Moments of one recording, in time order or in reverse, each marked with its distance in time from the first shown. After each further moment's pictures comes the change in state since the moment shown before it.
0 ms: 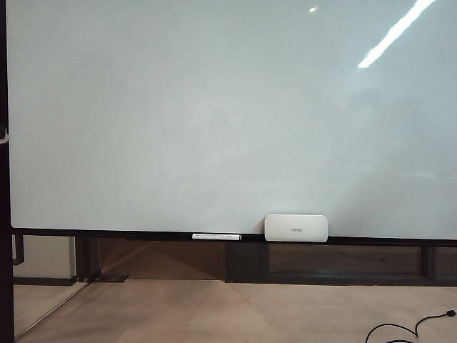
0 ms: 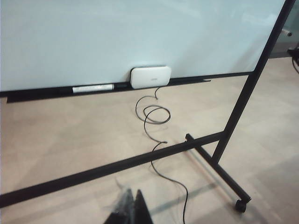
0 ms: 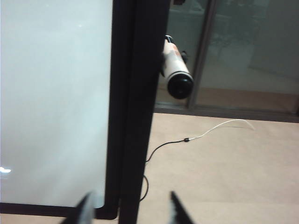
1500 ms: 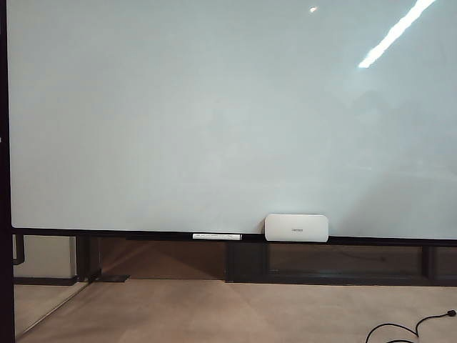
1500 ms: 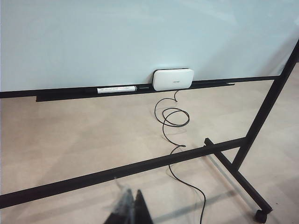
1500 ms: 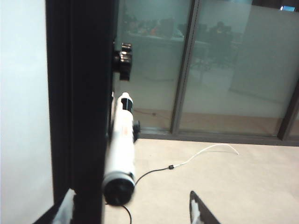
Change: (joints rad) left arm 0.000 0.009 0.000 0.016 -0.089 0.003; right arm 0.020 0.098 0.285 -0.060 0.074 0.063
